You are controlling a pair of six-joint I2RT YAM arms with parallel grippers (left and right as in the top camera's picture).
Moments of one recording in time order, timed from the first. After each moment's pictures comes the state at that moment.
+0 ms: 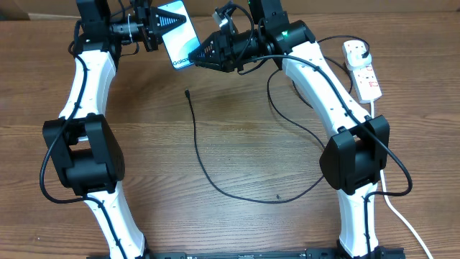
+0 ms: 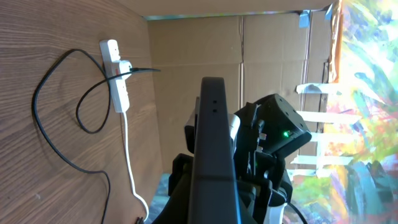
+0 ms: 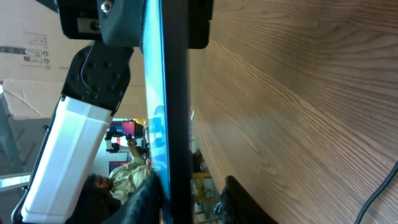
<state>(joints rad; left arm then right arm) 0.10 2.18 1.86 -0.05 1.49 -1.13 0.41 2.23 2.15 -0.72 -1.12 0.63</state>
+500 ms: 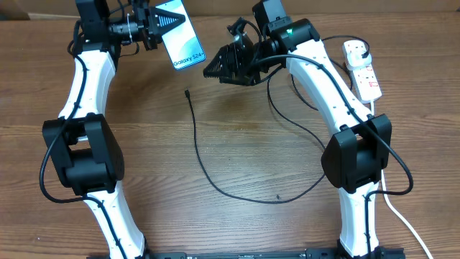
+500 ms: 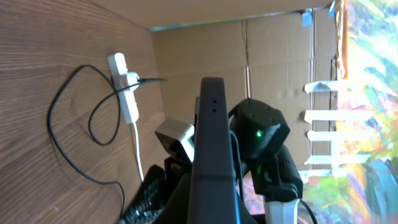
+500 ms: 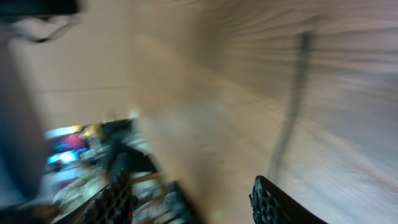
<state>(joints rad) 0.11 2.19 1.86 -0.05 1.46 -1.04 0.39 2.24 2.16 -1.04 -0.86 0.39</state>
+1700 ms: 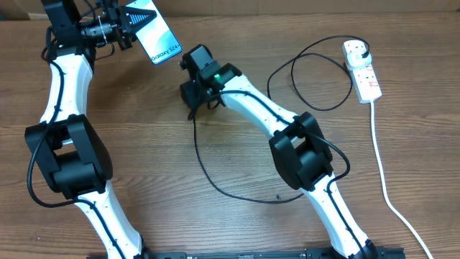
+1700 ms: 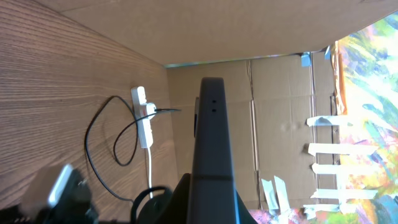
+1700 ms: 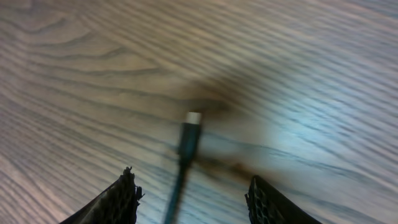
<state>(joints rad) 0.23 2.19 1.86 -0.06 1.41 -1.04 0.67 2.51 2.16 -0.68 -0.11 0.24</state>
